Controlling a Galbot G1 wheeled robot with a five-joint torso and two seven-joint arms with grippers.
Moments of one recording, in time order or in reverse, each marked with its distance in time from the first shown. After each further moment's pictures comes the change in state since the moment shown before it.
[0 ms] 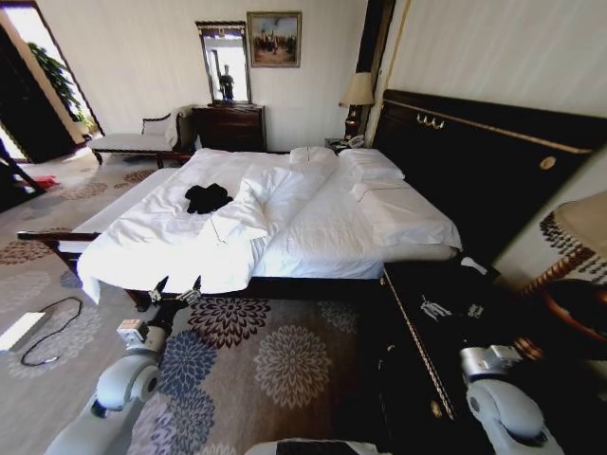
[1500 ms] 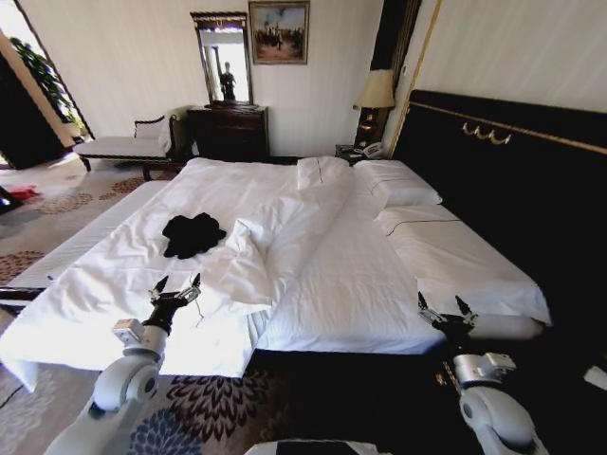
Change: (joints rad) left arm 0.015 -0.013 -0.025 -0.038 -0.080 0.015 -0.008; right arm -0.009 0.051 -0.017 0.005 0.002 0.013 0.003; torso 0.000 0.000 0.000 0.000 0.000
